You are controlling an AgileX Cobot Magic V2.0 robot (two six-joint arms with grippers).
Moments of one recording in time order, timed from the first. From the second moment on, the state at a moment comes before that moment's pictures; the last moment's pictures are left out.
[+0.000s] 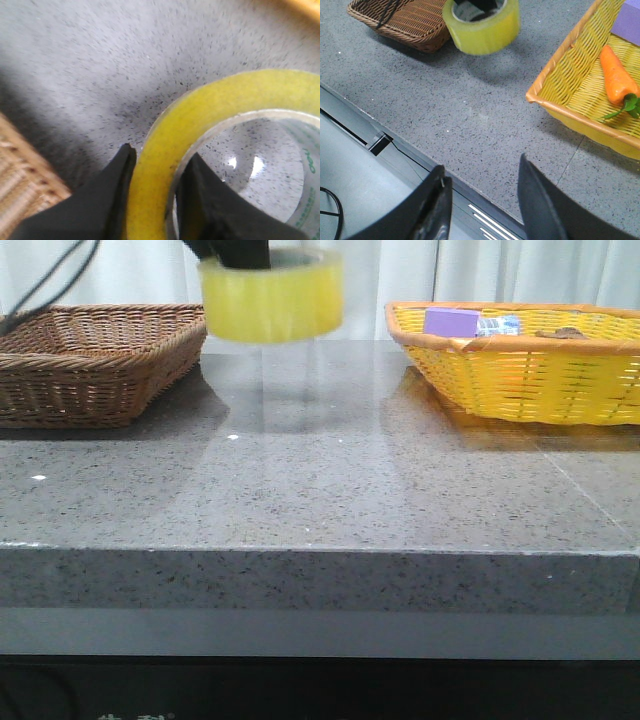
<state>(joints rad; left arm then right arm) -0.48 2.04 -2.22 -0.06 1.27 0.36 0.45 0.67 -0.91 0.22 0.81 -0.09</state>
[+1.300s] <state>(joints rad) -0.05 1.95 -1.98 -0.04 1.09 0.10 0.45 0.67 -0.91 0.22 0.81 -0.09</state>
